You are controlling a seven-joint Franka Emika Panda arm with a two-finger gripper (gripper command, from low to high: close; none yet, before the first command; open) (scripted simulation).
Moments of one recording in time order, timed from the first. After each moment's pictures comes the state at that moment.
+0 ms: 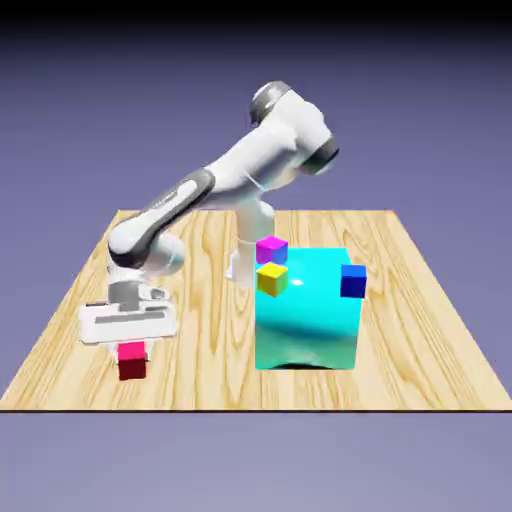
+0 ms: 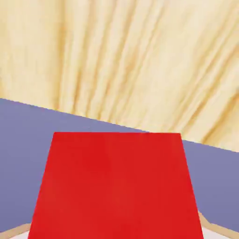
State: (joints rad) arm 0.66 0.89 -1.23 -2.31 2.00 1.91 1.56
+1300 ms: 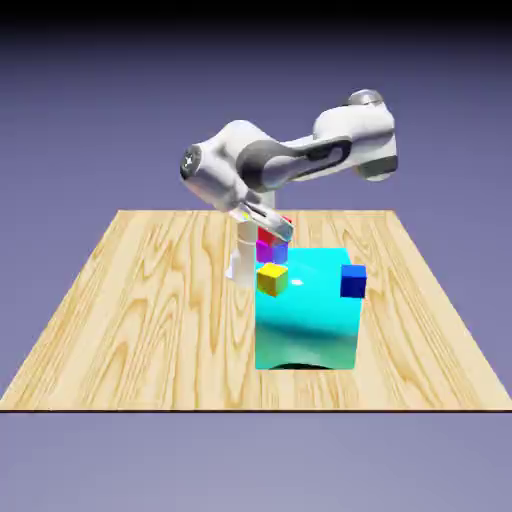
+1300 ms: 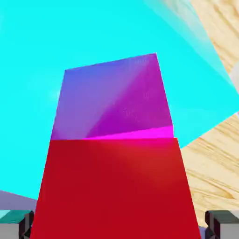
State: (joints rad) arm 1.39 1.19 -2.02 -2.38 0.85 0.75 0.59
